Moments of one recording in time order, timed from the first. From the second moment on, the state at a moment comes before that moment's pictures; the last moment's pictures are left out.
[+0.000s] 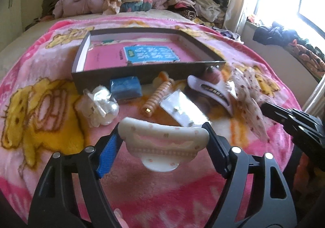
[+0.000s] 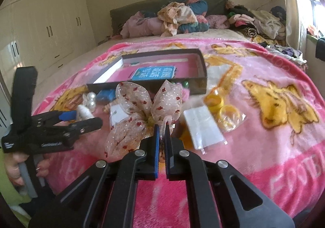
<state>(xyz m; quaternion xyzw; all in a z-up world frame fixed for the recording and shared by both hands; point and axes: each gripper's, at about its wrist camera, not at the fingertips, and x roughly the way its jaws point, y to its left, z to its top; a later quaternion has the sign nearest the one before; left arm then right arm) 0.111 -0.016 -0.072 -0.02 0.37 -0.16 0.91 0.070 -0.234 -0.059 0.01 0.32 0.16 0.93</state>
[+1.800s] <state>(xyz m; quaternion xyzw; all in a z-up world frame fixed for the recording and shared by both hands) 0.264 0.014 -0.061 -0.05 0.37 -0.07 0.93 0.280 -0.218 -0.075 0.01 0.39 0.14 0.91</state>
